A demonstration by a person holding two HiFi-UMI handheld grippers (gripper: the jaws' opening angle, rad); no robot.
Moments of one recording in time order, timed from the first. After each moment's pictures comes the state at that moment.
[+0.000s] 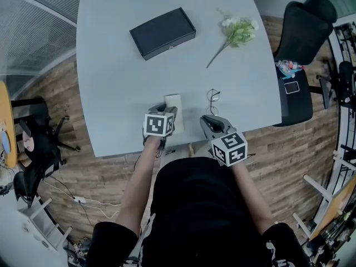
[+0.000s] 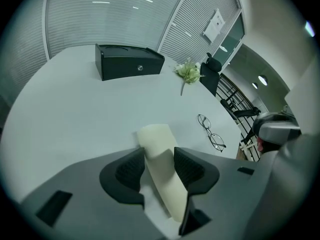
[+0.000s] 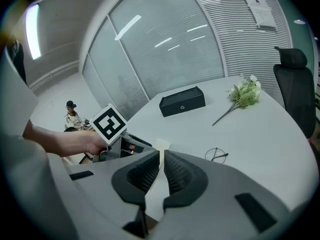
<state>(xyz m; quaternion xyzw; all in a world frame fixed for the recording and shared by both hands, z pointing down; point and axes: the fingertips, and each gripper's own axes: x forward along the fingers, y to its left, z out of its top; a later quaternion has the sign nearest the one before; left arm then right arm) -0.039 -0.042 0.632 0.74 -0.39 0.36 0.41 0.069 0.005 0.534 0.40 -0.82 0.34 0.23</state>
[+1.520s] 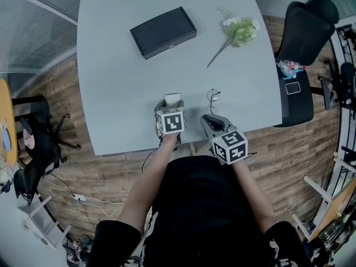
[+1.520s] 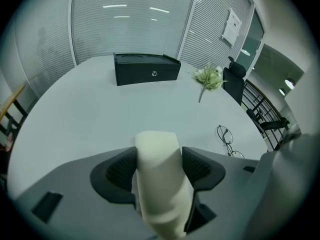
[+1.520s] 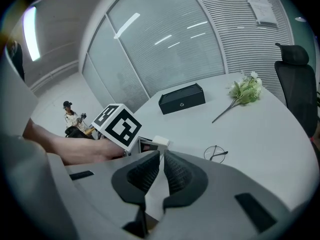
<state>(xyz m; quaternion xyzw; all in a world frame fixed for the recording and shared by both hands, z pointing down) -0.026 -0.057 0.656 0.67 -0.52 0.34 0.40 0.076 0.004 0.542 0.39 -0.82 0.35 0.24</state>
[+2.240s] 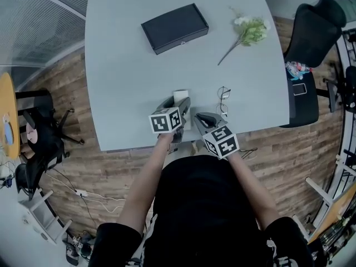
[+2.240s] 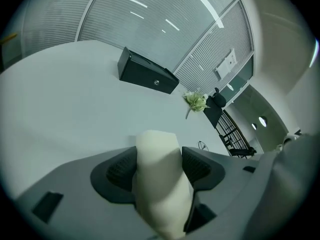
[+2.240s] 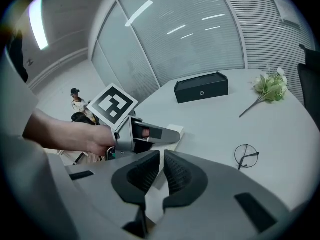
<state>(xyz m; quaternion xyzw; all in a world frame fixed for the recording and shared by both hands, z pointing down) -0.039 -0.060 0.639 0.73 -0.45 0.18 0.47 0.010 0.013 0.577 0.33 -0.84 0.33 0.29</state>
